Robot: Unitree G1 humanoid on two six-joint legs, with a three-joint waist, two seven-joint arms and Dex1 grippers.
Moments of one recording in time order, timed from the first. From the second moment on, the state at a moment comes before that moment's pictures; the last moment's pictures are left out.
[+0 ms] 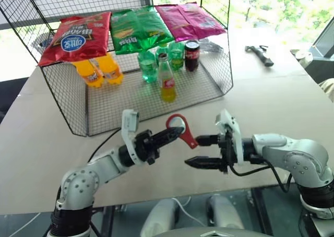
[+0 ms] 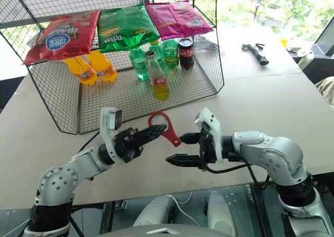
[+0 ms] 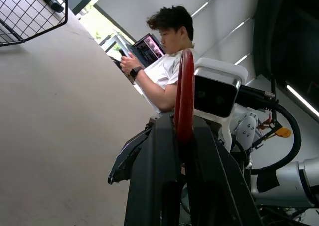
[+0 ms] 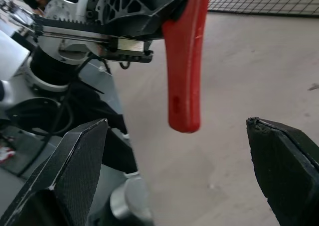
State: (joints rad) left arm -0.05 0.47 0.14 -0.42 -1.31 0.90 -0.63; right arm -0.34 -0.52 0.11 -0.54 1.03 1.18 0.62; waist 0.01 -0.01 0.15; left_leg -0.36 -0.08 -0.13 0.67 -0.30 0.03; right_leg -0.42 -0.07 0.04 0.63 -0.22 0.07
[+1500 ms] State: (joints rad) left arm -0.04 0.44 0.09 -0.42 -1.22 0.87 -0.69; right arm -0.37 -0.53 0.08 -0.51 1.33 1.31 0.40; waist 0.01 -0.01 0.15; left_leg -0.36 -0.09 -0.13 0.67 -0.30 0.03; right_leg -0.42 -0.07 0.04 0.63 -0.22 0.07
